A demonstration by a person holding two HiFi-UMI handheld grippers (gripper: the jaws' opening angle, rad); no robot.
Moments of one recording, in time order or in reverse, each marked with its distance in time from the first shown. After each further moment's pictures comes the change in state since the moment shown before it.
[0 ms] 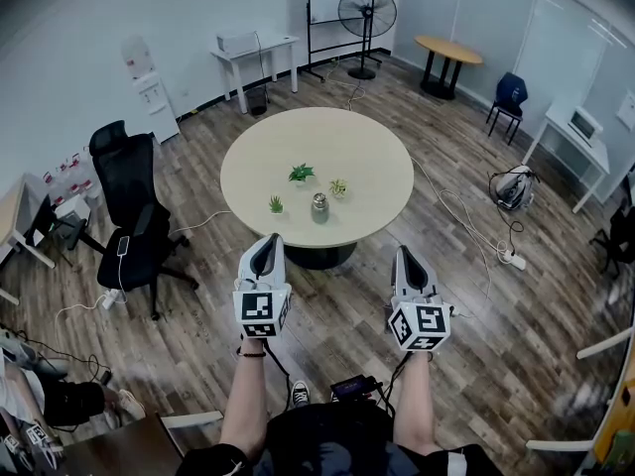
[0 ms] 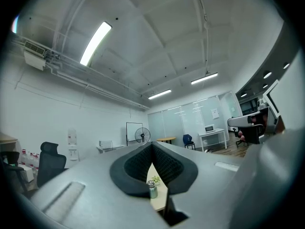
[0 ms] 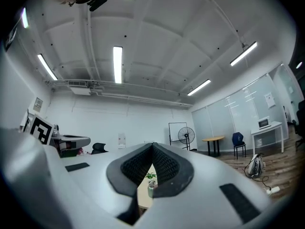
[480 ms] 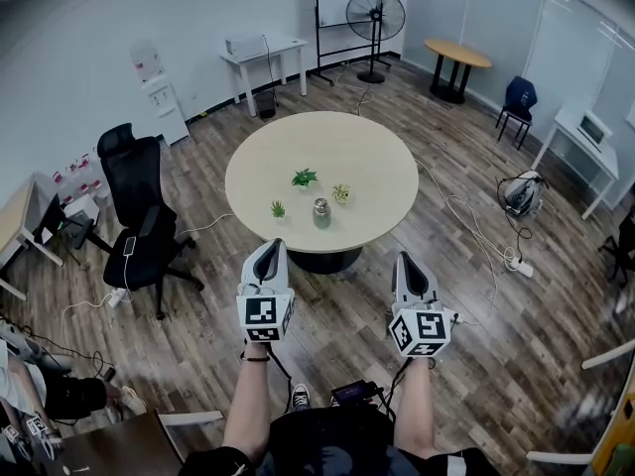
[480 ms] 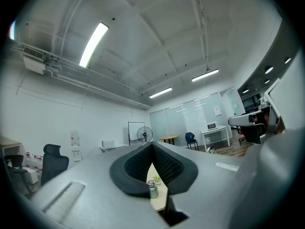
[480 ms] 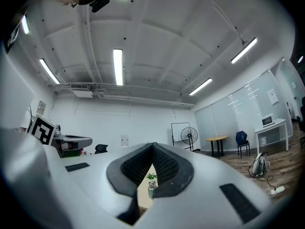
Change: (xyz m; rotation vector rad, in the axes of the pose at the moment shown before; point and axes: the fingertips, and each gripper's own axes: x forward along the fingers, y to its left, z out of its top) left arm 0.007 -0.016 0.001 0.025 0.019 0.031; right arm 0.002 -0.015 -0.003 0.019 -0.011 0.039
